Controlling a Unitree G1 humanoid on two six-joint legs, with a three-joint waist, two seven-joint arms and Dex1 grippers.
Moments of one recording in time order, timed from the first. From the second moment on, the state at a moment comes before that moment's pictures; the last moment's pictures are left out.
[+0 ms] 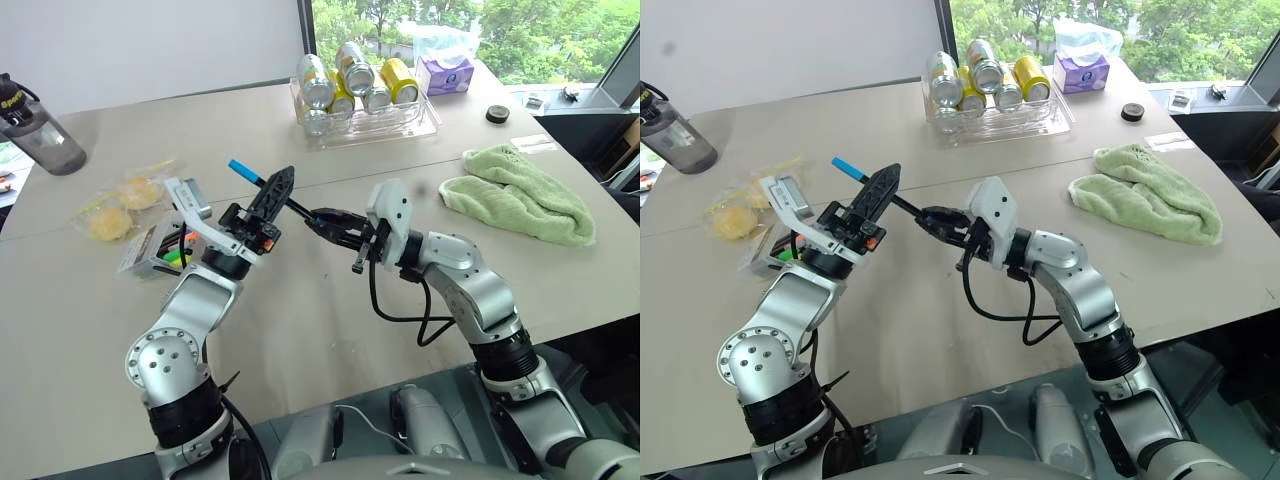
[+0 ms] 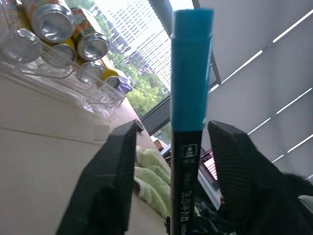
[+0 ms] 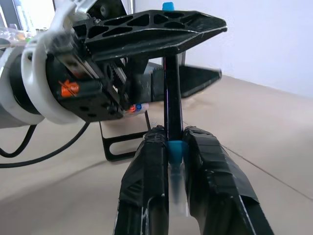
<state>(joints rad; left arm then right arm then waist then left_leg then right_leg) -0.26 0.13 0.45 -0.49 -1.27 0.82 -0.07 -0.52 -0.12 0.28 -0.15 0.28 0.34 0.76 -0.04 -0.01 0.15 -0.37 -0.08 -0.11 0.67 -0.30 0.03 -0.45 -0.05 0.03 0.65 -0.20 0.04</state>
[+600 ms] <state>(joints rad) -0.28 0.72 0.00 -0.55 -0.28 0.45 -0.11 -0.58 -0.43 0.02 -0.09 0.56 0.51 1.02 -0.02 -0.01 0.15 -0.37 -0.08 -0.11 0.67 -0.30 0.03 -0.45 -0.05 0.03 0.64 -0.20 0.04</state>
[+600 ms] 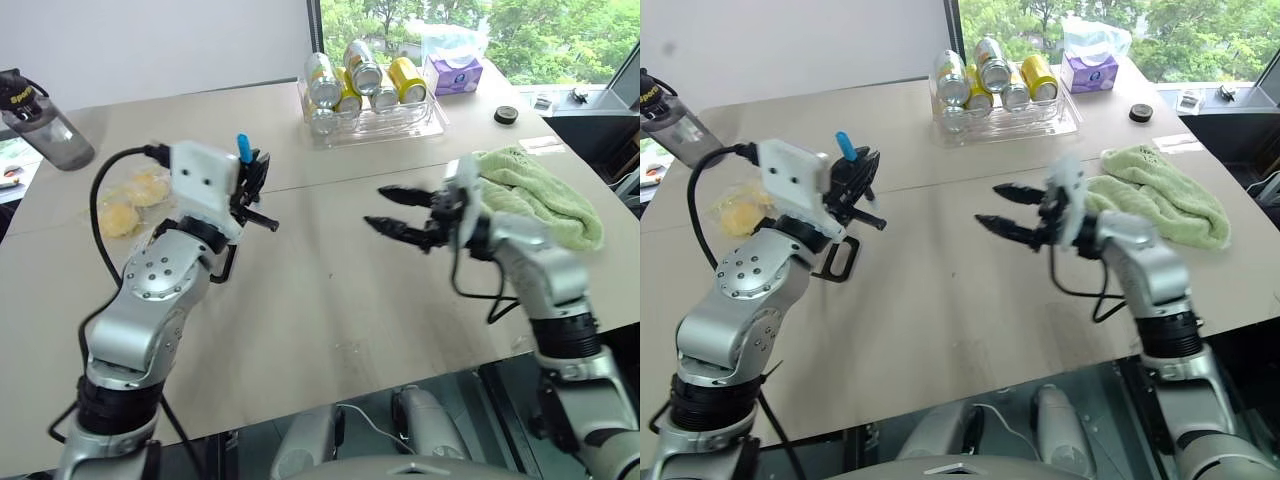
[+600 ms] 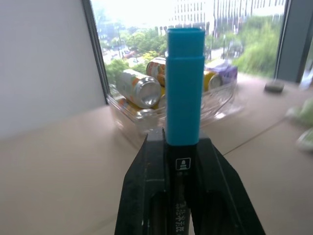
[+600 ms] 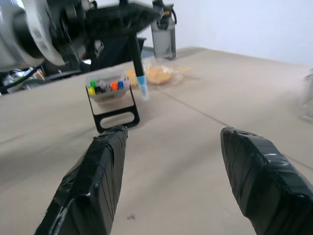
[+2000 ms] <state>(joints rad) 0.03 0.70 0.12 -0.52 0.31 0.38 -0.24 -0.64 -0.60 -0.06 -0.03 0.73 0.62 1.24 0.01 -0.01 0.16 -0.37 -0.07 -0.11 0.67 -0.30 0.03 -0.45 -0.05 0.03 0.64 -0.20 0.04</state>
